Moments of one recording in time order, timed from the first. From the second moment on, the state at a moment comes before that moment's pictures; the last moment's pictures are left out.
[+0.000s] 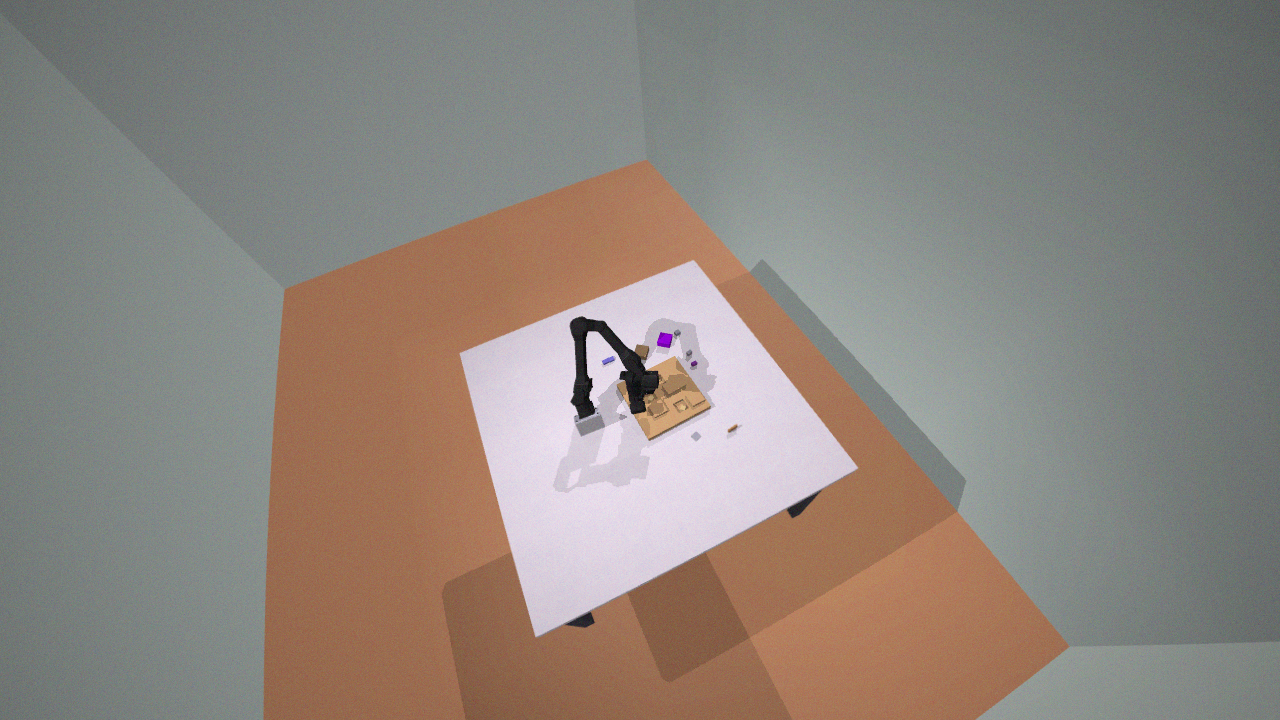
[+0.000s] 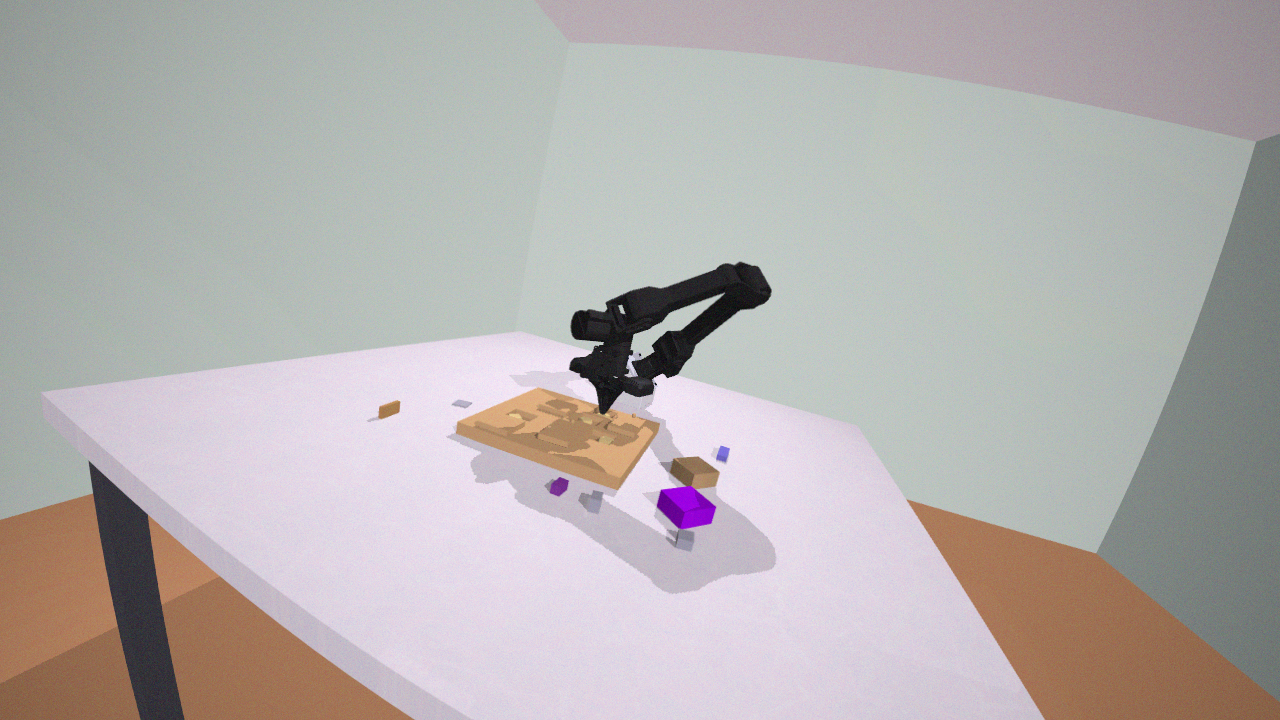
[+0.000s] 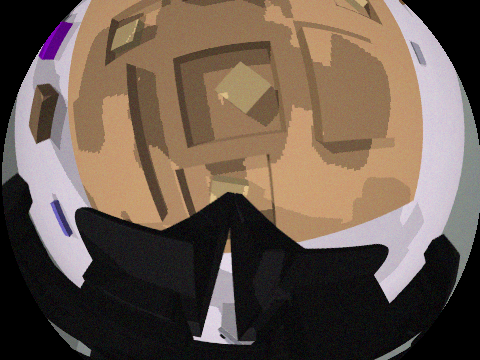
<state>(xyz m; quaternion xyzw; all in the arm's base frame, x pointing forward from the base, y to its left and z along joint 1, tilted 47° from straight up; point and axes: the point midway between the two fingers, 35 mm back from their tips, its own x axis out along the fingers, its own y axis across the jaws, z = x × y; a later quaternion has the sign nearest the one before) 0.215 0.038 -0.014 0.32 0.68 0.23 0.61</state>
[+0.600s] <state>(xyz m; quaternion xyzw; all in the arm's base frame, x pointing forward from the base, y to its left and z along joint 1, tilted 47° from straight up) 0.214 0.038 -0.014 0.32 0.68 0.23 0.61</state>
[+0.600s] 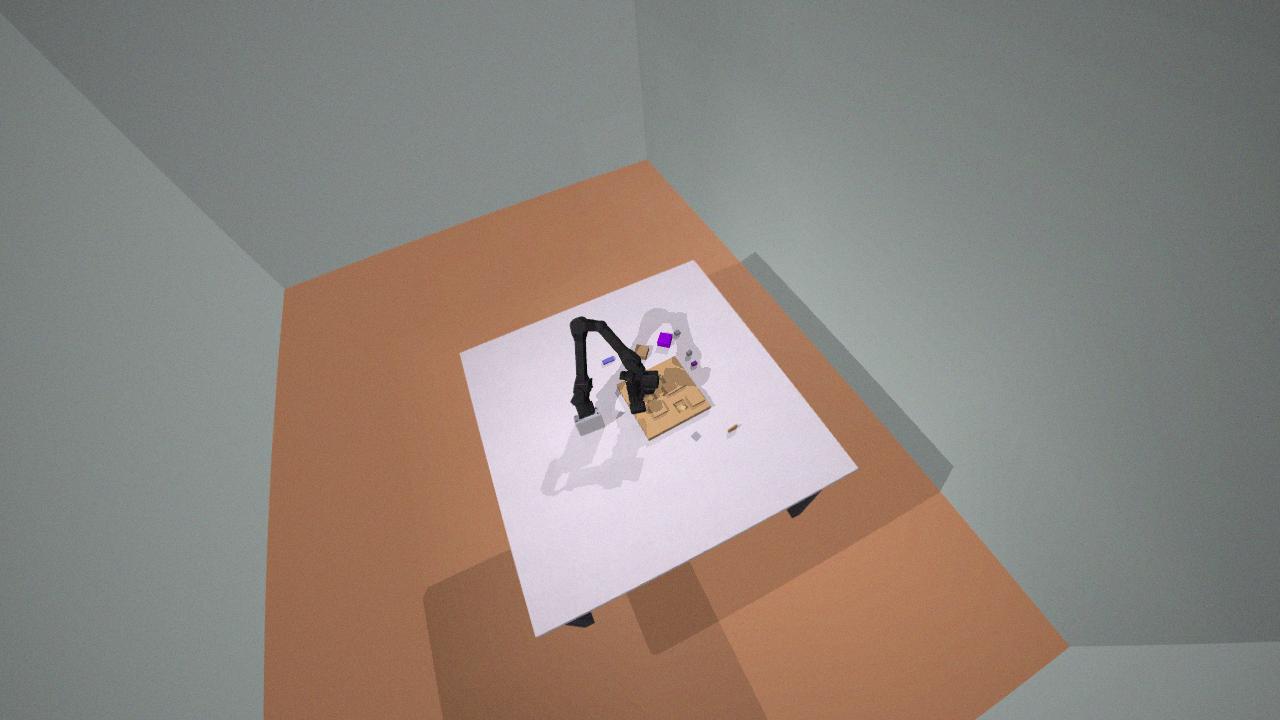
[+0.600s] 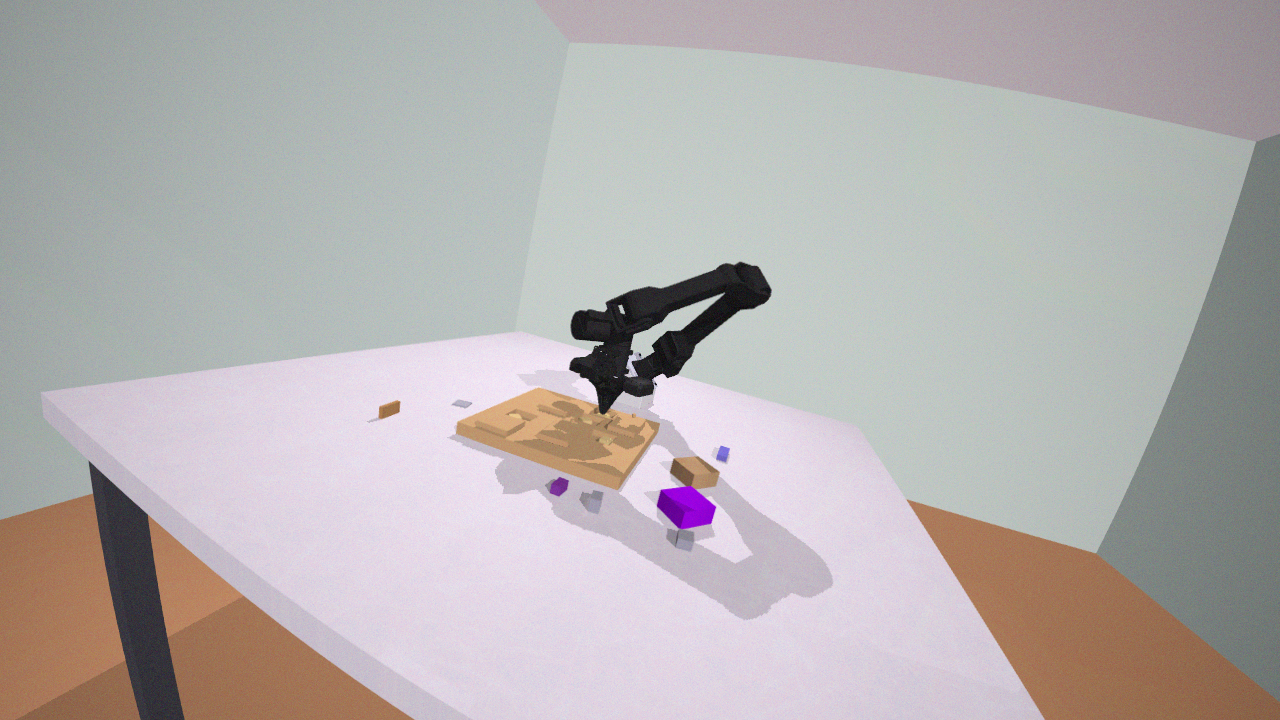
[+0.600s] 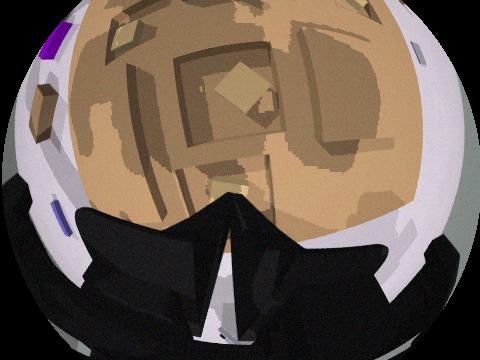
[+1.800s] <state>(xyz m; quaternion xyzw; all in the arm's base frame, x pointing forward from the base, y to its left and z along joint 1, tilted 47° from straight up) 0.215 0.024 0.003 0.10 0.57 0.45 0.68</state>
